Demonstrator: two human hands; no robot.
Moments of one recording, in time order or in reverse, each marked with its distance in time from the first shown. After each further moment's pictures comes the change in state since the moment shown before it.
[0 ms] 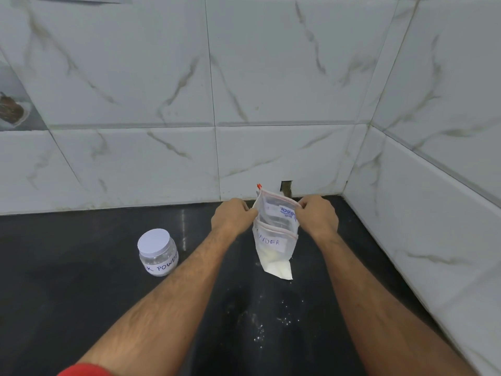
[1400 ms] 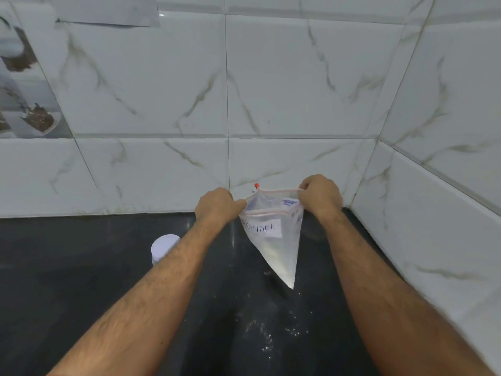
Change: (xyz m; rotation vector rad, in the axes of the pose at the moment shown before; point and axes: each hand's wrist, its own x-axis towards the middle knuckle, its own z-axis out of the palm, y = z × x) left_hand 0.000 -0.011 -0.067 0.058 0.122 -0.058; right_hand 0.017 -0.053 -0.032 0.046 0.023 -0.112
